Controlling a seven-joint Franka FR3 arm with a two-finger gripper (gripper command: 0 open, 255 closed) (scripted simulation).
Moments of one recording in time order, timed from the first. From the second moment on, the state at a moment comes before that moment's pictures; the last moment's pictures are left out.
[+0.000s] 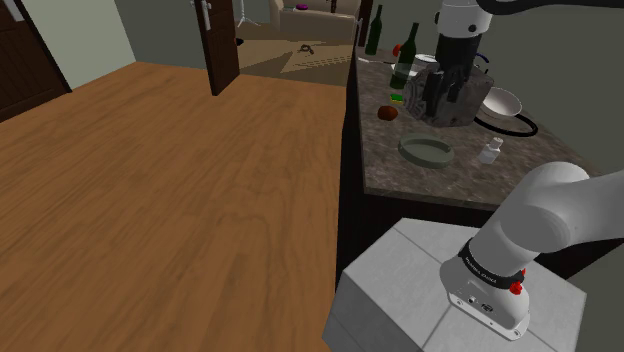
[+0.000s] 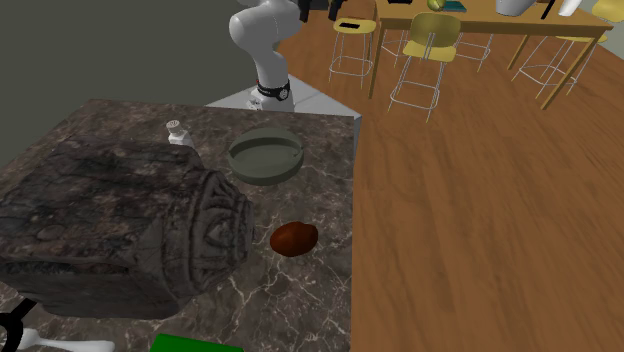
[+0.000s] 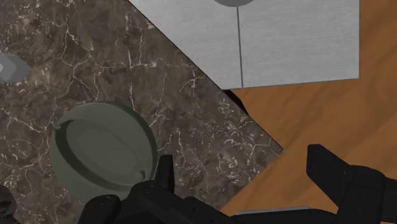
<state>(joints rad) -0.02 -0.81 0.04 -2.40 -0.12 1.48 0.04</state>
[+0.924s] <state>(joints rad) -0.03 -0.63 -0.20 -2.49 -0.37 1.84 -0.34</state>
